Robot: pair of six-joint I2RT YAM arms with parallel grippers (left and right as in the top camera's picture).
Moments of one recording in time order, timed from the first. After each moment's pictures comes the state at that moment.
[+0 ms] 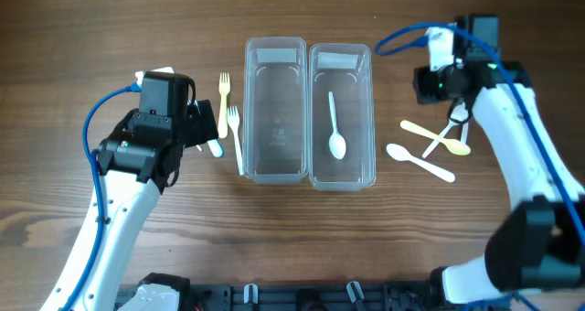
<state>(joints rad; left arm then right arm) -0.19 1.24 1.05 -0.81 -0.26 -0.37 0.00 1.68 1.31 -0.73 -0.03 -0.24</state>
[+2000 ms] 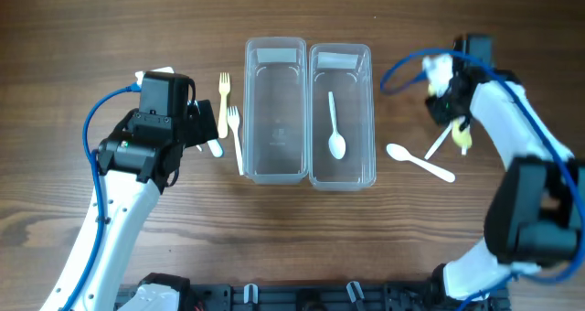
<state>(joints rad) -0.19 1.24 1.05 -0.81 -0.26 -0.37 -0.06 1.78 1.26 -0.67 0.13 -0.50</state>
